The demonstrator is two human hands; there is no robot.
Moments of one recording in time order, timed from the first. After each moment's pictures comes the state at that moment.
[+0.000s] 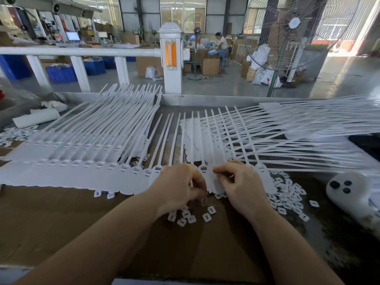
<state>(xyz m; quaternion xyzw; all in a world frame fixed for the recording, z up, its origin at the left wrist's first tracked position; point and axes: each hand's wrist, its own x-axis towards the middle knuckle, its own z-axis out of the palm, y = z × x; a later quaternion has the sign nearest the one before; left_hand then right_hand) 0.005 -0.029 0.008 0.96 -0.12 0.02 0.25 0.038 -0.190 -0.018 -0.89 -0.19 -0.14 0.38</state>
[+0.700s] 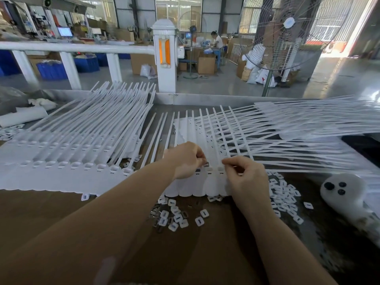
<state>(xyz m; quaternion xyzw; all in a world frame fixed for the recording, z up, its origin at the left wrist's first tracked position) 0.063 -0.046 0.024 0.96 -0.02 -0.03 0.28 0.047 -0.196 -0.018 -0.85 -0.09 -0.20 0.48</state>
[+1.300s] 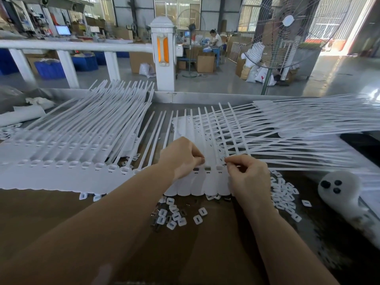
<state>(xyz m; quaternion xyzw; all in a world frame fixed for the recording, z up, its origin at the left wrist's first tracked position) 0.061 -0.047 0.019 0.94 0.02 0.04 0.34 0.051 -0.199 -0.021 -0.84 -0.03 -0.19 0.51</state>
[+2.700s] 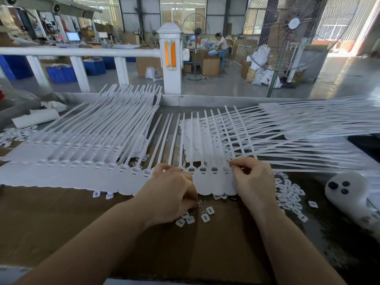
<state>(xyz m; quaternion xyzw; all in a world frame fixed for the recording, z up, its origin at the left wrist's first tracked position) -0.007 -0.016 0.000 0.98 -0.19 0.06 0.07 0.049 -0.198 -0.020 -0.85 -0.04 -0.18 0.49</state>
